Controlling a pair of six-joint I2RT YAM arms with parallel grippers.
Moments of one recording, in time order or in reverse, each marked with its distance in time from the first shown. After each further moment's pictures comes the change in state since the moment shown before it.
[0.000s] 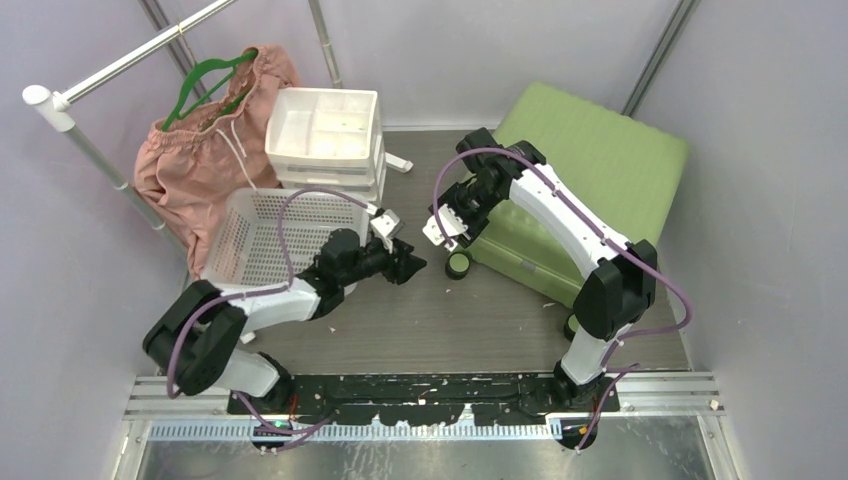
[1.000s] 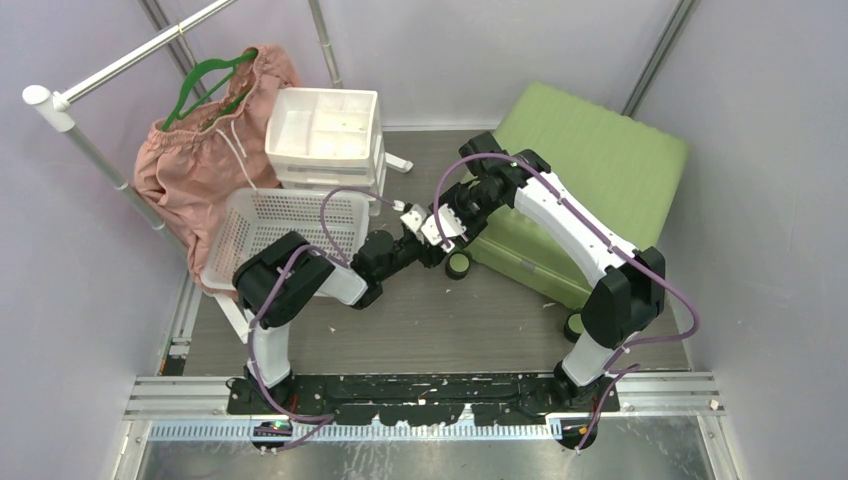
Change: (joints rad) left arm -0.086 0.552 0.190 0.579 -0.149 -0.023; right arm 0.000 -0.061 -0.090 0.124 -0.008 0.091
